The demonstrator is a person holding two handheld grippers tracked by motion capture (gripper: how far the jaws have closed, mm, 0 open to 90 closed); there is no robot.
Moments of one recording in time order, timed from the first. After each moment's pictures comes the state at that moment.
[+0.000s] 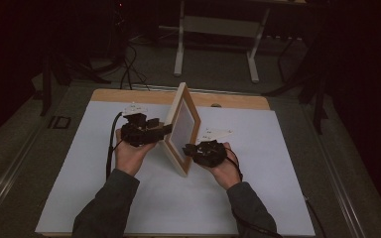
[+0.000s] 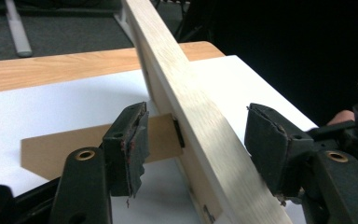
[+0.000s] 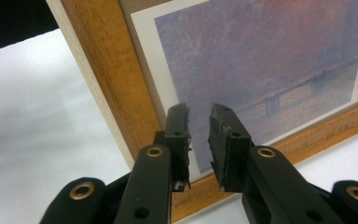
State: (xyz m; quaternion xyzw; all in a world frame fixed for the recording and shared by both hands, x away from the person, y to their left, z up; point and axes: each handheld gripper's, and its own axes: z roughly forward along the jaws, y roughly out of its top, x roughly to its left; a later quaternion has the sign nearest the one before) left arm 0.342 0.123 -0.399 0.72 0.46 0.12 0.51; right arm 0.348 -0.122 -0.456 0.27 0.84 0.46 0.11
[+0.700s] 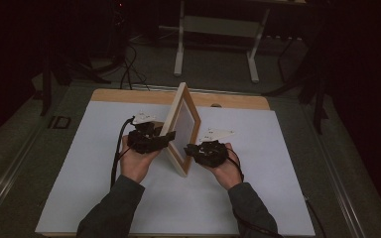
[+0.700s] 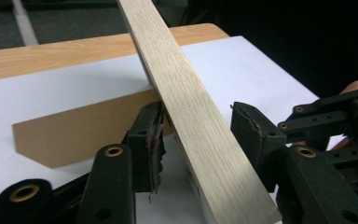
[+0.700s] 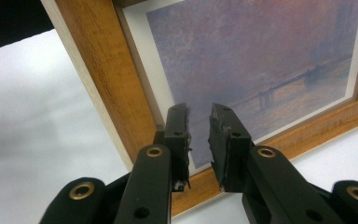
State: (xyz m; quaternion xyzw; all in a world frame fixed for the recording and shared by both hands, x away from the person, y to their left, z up) left arm 0.331 0.106 -0.406 0.74 0.46 0.15 0.47; right arm 0.349 -0.127 -0.457 0.28 0.84 0.46 0.11
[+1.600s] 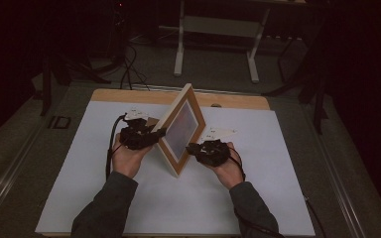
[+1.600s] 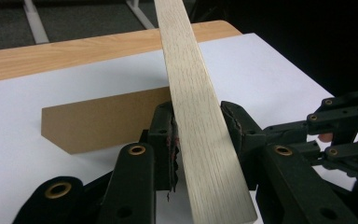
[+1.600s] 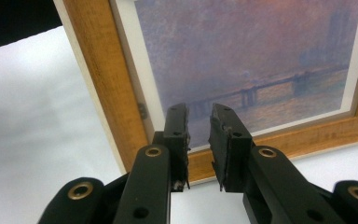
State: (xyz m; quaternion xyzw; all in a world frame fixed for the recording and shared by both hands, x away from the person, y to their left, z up) left arm 0.341 0.129 -0.407 0.74 0.46 0.14 0.47; right arm 0.351 -0.131 -0.456 0.28 0.84 0.46 0.11
